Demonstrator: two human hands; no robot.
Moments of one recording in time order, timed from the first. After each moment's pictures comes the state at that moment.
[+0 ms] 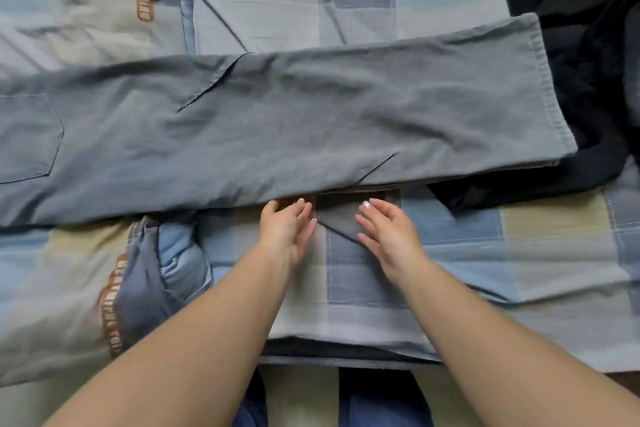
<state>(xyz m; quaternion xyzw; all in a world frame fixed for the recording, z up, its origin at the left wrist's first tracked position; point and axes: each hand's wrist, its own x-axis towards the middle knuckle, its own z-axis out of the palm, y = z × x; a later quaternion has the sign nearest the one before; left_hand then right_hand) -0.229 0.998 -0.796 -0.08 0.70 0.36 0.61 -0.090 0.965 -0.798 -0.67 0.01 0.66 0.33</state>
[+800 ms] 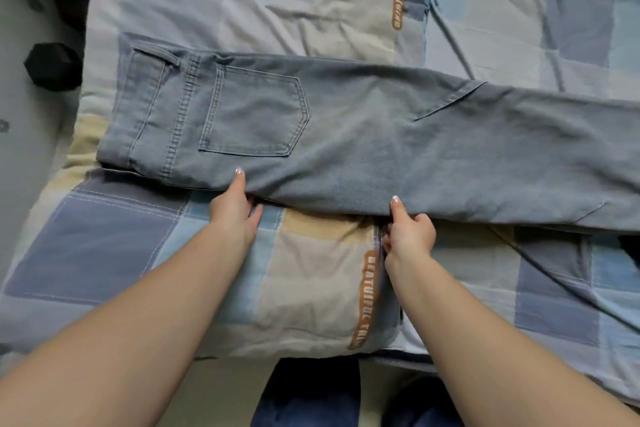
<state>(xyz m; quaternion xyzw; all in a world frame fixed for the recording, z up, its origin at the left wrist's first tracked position) -0.687 1.033 -0.781 -0.14 0.72 0.43 0.52 -0.463 1.010 -0.781 -0.82 0.00 0.47 0.33</state>
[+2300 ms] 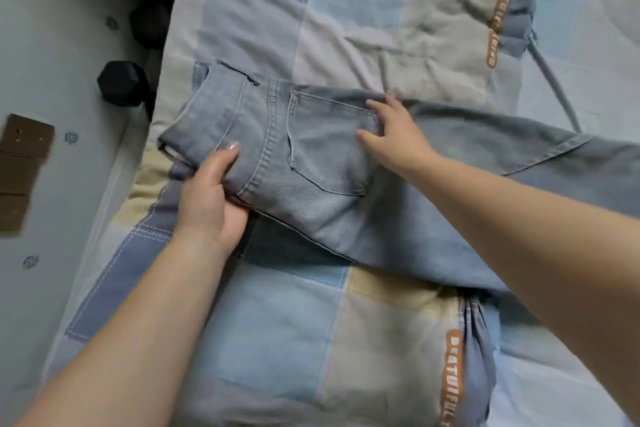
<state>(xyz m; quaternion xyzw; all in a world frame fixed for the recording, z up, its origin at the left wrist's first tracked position) -0.777 1.088 -0.720 -0.01 0.58 0.62 0.53 -0.576 1.208 -0.786 -0.60 -0.68 0.42 0.08</state>
